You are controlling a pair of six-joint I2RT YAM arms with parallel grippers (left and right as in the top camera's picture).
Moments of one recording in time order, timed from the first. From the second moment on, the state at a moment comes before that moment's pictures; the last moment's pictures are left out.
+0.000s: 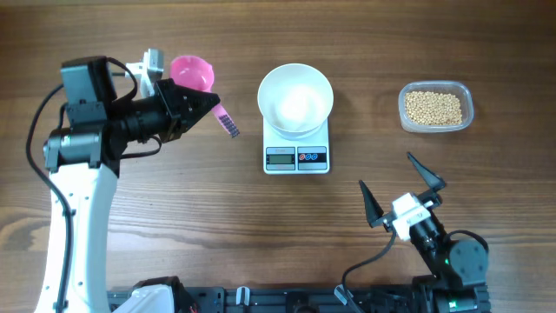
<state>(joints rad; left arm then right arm) 0.11 1.30 1.20 -0.70 1.03 -0.65 0.12 0.02 0.01 0.12 -0.39 -0.50</state>
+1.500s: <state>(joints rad) -0.19 1.28 1.20 0.01 0.72 -0.97 0.12 0.93 1.19 -0.24 -0.74 -0.10</state>
